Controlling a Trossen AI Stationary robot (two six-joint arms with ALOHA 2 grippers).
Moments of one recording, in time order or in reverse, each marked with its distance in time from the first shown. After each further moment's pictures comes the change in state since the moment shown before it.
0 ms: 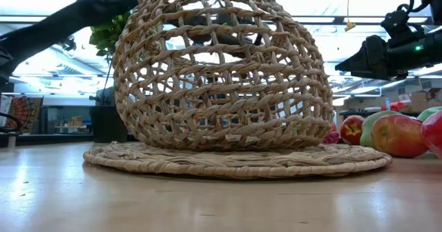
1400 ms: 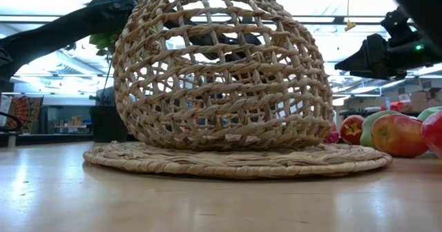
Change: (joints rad) left arm -0.088 0.107 -0.014 -0.224 -0.179 0.593; right arm 0.000 0.000 0.000 0.003 -0.023 0.000
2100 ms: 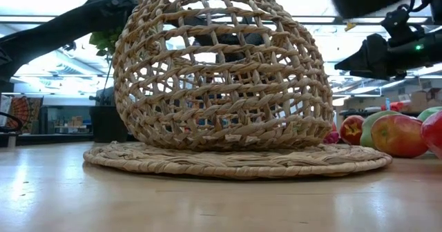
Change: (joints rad) left arm -0.033 -0.010 0.039 -0.210 -0.195 -0.017; right arm 0.000 0.000 0.000 0.002 0.000 0.000
